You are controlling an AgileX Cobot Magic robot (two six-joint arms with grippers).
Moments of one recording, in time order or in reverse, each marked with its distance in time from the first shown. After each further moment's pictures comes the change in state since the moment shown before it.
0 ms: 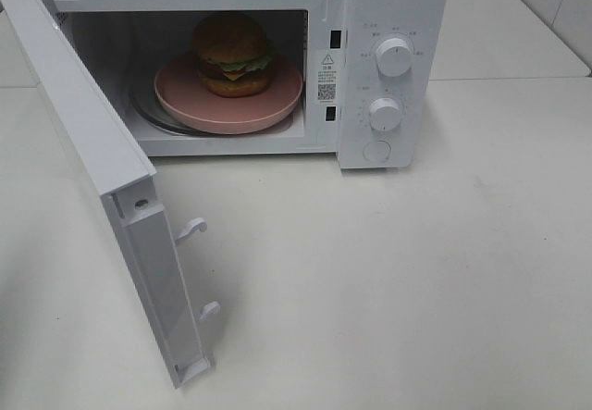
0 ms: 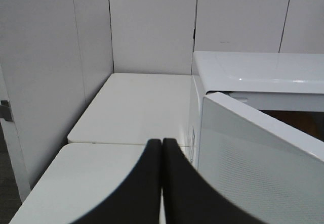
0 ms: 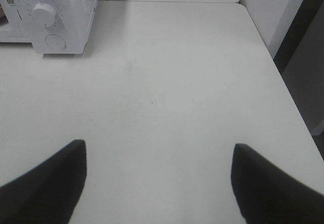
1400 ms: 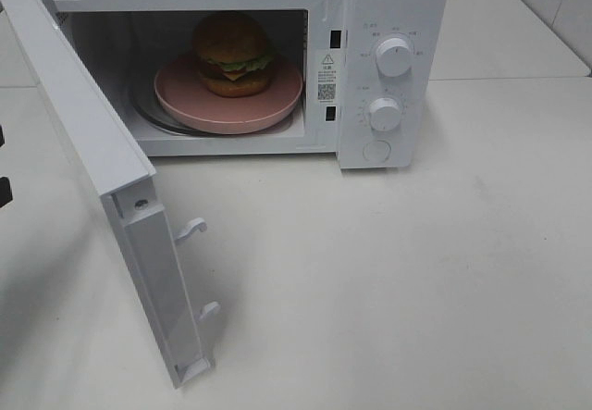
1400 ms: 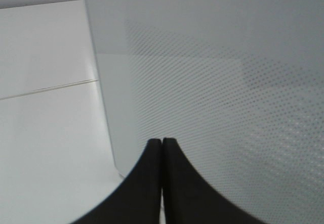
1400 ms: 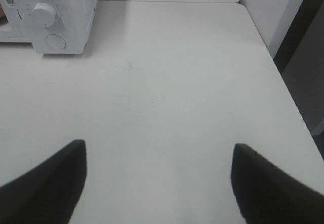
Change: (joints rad) left arm 0.000 1.091 0.051 0.570 -0.968 -0.257; right arm 0.000 0.000 0.000 0.000 0.000 0.000
